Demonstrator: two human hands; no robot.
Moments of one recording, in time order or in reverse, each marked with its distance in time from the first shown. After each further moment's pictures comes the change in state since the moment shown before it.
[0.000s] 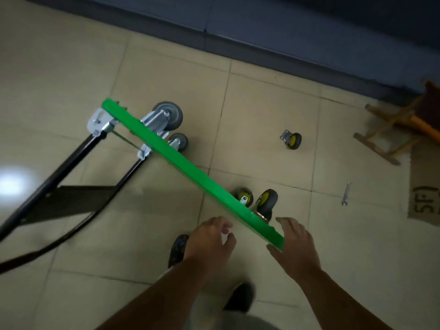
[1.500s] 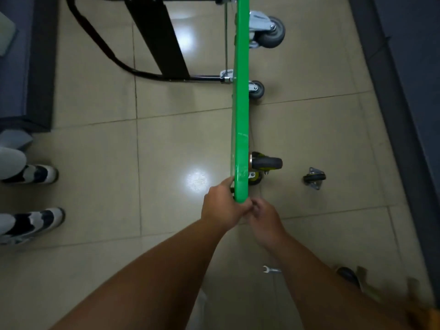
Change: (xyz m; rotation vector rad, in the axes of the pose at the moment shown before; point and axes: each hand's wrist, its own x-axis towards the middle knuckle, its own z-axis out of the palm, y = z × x) left_hand 0.084 0.334 0.409 -0.776 0.967 -0.763; right_hand 0.142 0.337 -0.093 0.139 -0.752 -0.747
